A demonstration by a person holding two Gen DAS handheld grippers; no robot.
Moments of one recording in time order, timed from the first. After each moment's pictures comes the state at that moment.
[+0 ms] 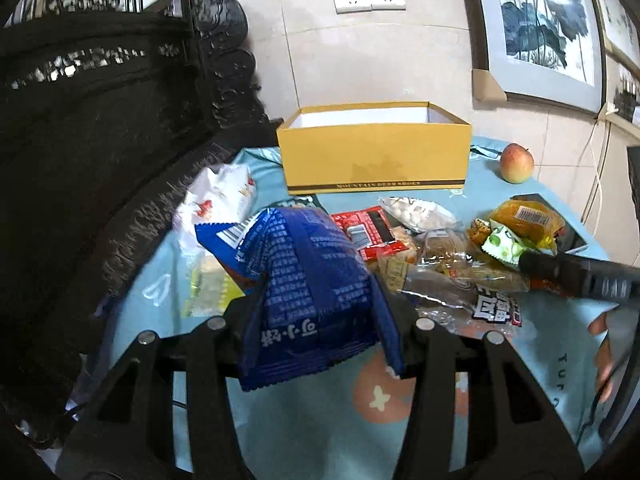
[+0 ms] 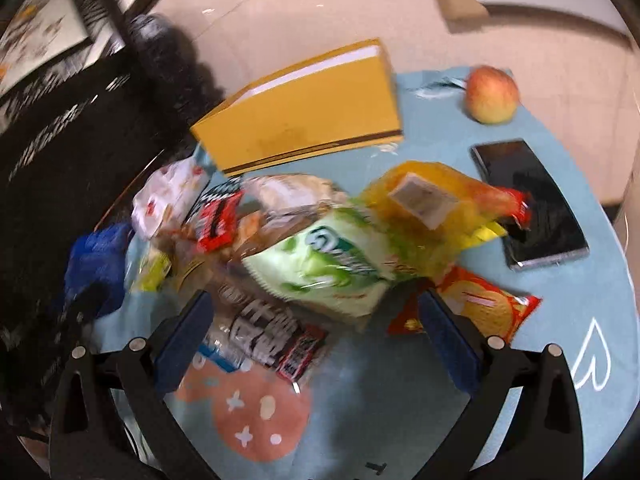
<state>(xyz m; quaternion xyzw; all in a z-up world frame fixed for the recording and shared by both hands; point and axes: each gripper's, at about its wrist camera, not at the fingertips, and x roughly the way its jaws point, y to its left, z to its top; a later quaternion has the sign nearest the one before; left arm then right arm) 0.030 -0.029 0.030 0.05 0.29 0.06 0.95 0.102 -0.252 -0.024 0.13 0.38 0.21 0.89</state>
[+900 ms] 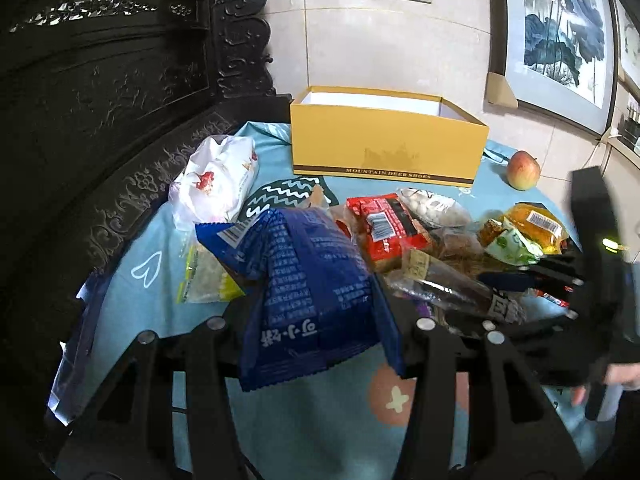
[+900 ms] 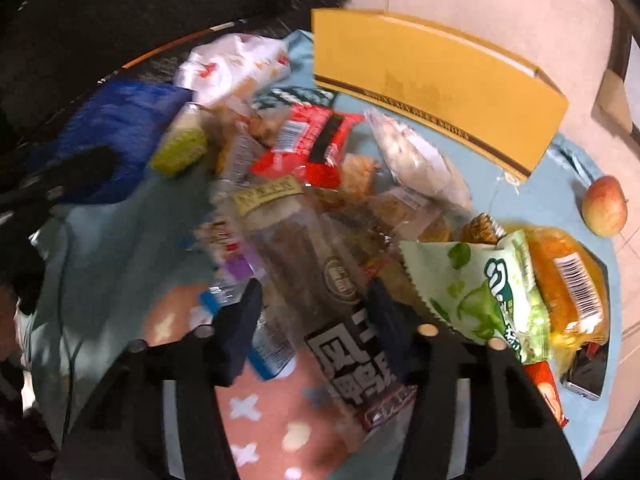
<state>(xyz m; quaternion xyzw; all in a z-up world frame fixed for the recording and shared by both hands) 0.040 0.005 0.022 0.01 0.32 0.05 0.95 0.127 -0.136 -0.043 -0.13 0.43 0.30 0.84</state>
